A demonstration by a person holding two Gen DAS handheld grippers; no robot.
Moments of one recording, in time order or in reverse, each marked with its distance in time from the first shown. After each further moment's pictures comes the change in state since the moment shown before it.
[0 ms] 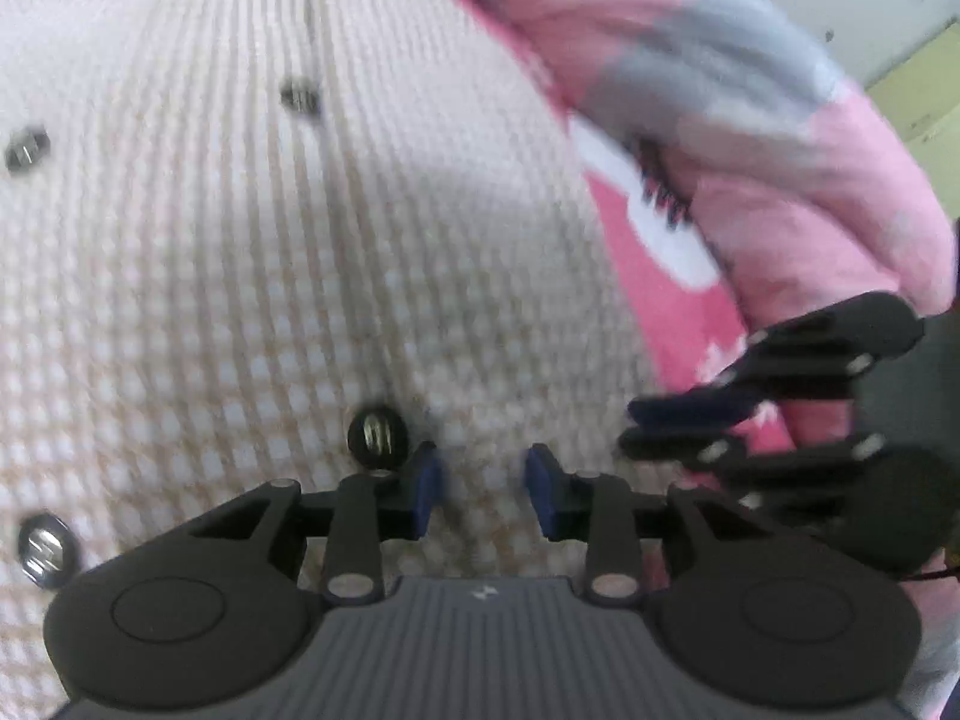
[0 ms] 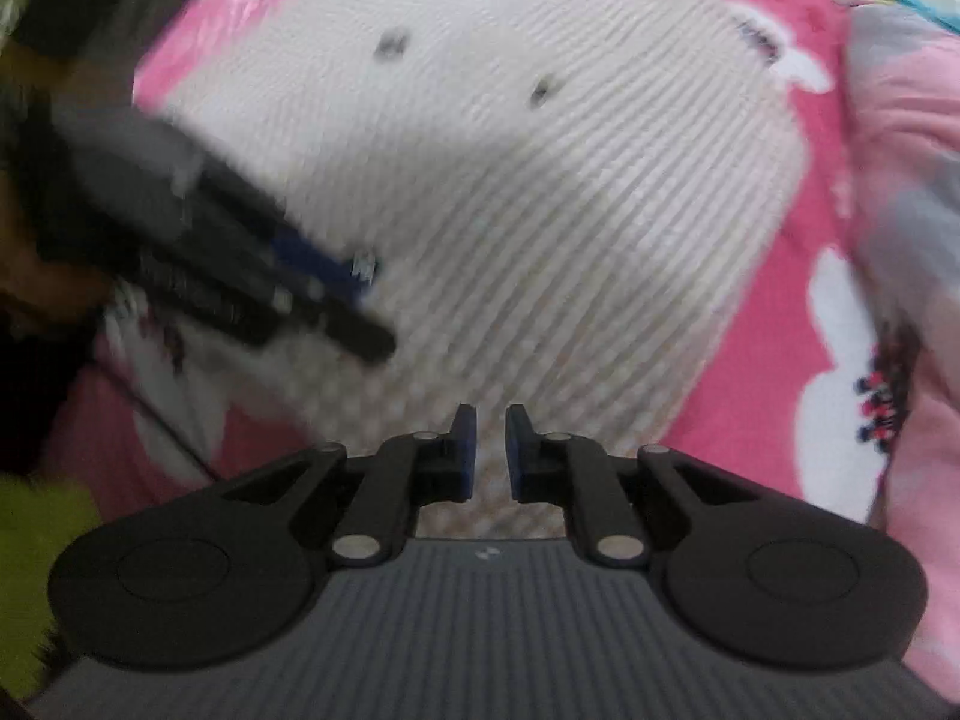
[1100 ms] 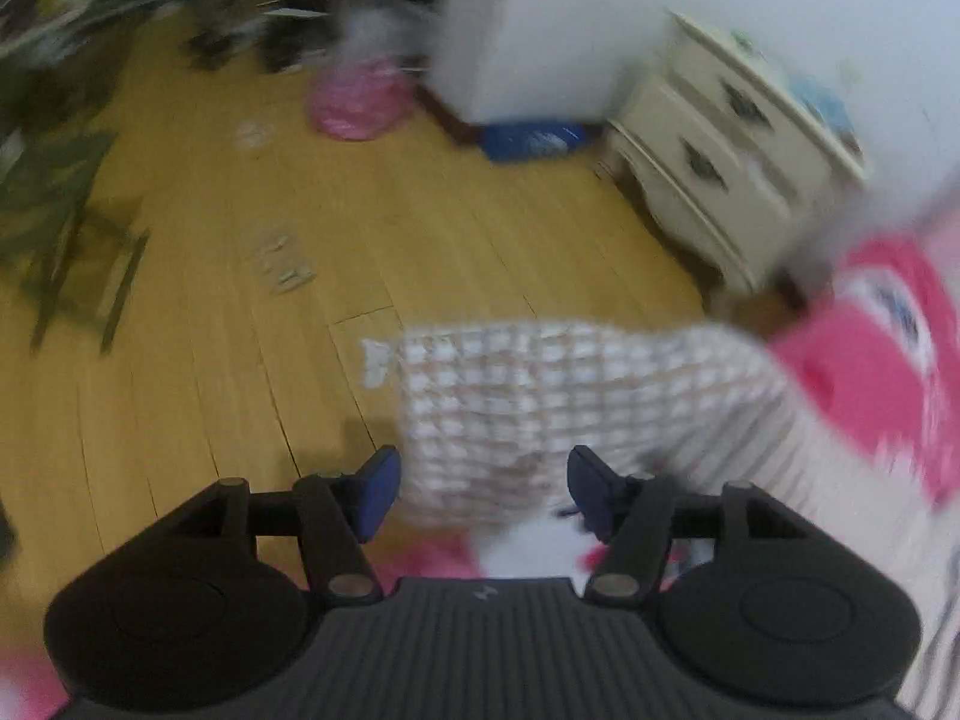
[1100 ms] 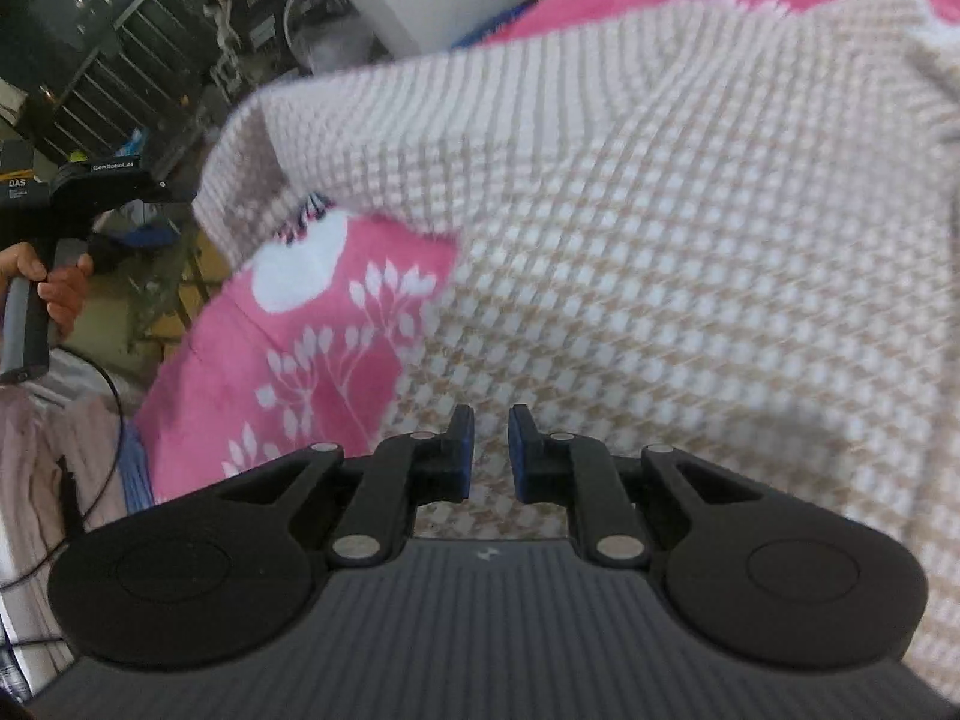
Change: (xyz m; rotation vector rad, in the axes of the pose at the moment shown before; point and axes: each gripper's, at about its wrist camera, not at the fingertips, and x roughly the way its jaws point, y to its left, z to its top) left arm -0.339 0.488 0.056 -0.756 -0.423 0.643; right arm 0.162 0.066 0.343 0.290 -0.109 0.361
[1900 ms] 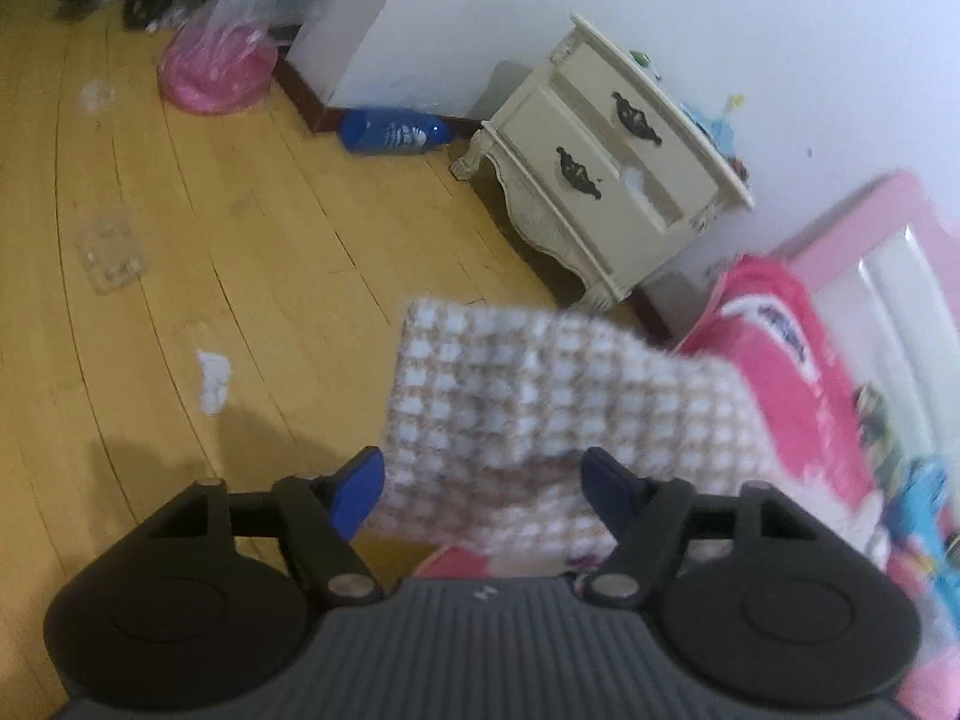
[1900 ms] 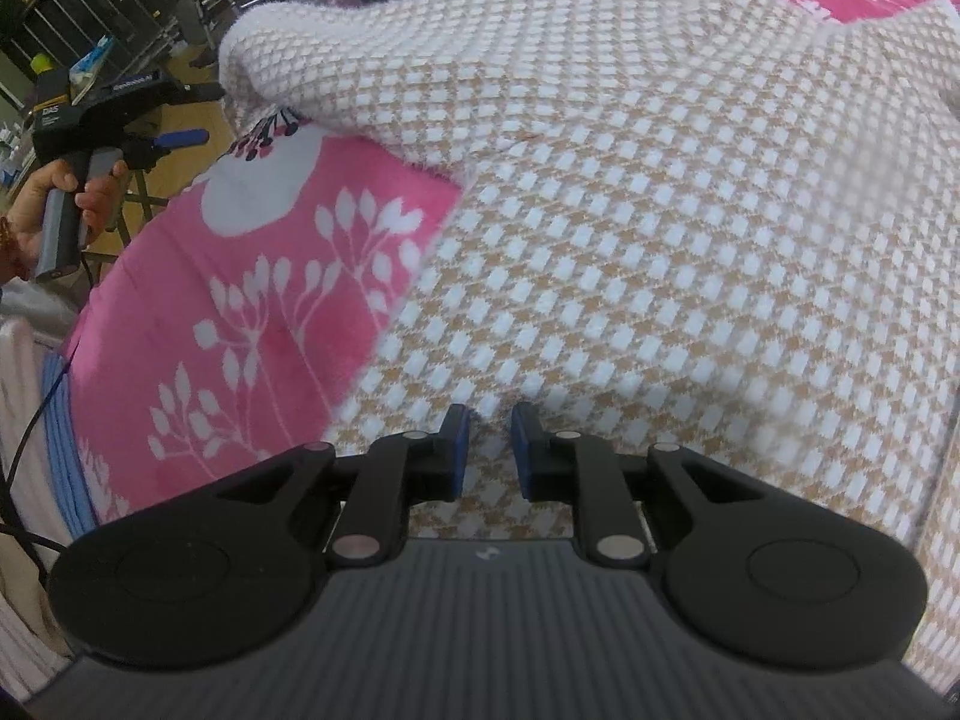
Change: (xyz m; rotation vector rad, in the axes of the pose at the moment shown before) left arm 0.094 0.066 0.006 -0.177 -0.072 -0.396; right arm 0.019 0.031 -0.021 -0.119 0.084 -0.139
